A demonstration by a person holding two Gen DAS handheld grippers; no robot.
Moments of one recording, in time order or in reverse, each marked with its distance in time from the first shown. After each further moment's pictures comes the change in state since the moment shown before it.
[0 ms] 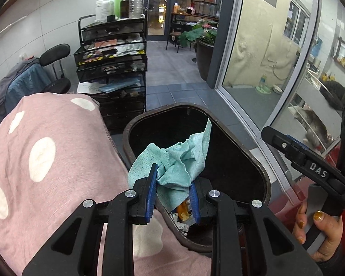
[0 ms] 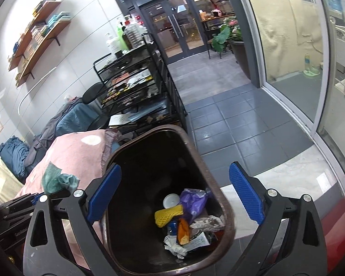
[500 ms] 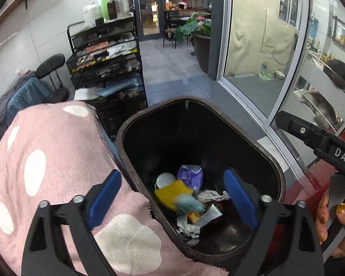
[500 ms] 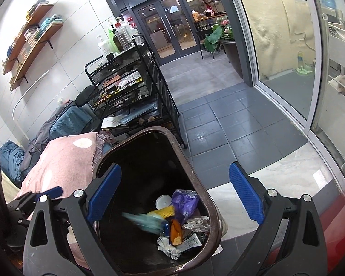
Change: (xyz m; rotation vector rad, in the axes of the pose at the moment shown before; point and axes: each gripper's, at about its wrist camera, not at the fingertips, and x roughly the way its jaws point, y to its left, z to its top) left arm 0.020 -0.016 -0.004 0.102 0.001 0.059; right arm -0.003 -0.016 0.000 0.022 -0.005 -0.033
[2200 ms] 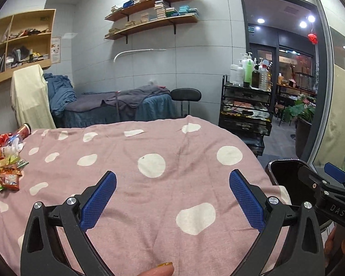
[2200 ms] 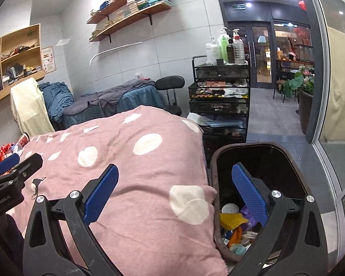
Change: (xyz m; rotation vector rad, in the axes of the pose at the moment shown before) left arm -0.198 0.114 -0.148 -0.466 -0.400 0.601; right arm -0.064 0.201 -0.096 -0.466 -0.104 0.314
